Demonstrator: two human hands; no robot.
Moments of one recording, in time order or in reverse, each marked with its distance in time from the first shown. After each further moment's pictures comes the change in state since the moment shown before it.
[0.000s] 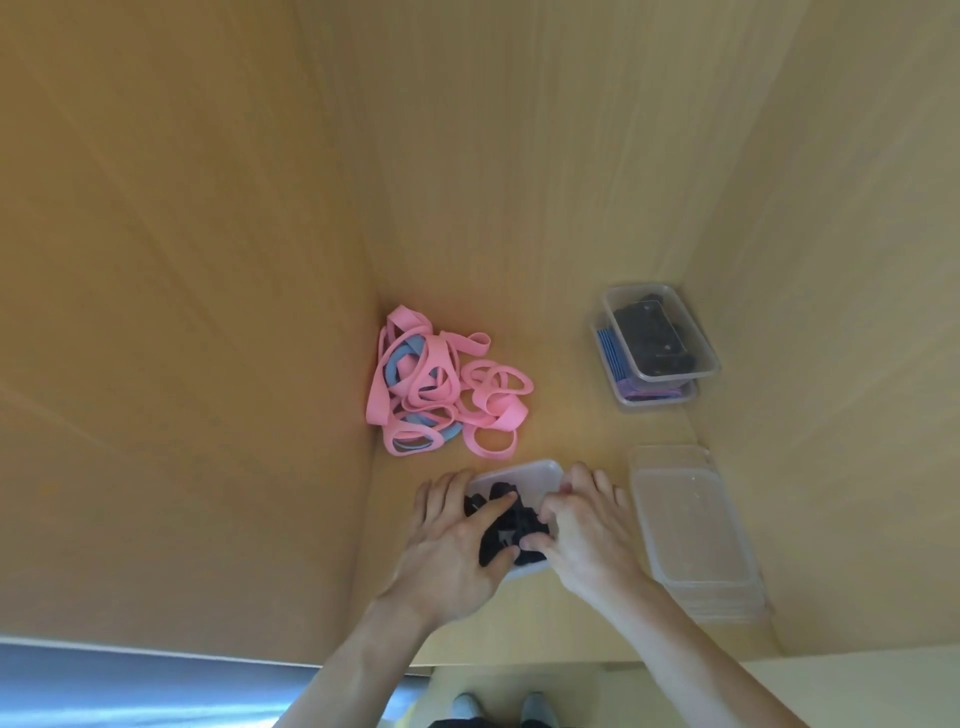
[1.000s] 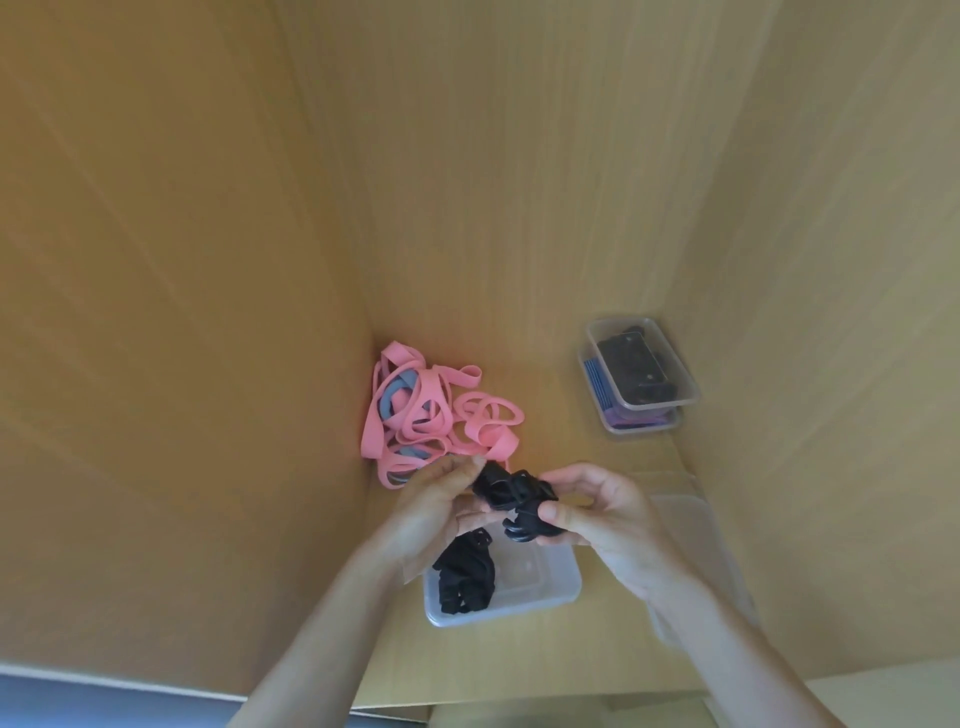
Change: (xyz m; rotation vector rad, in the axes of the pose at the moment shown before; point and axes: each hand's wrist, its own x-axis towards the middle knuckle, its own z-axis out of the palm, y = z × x) left_hand 0.040 0.014 -0.084 -1.712 -0.164 -0.416; right_hand -0.001 0.010 -0.064 1.572 -0.086 0.079
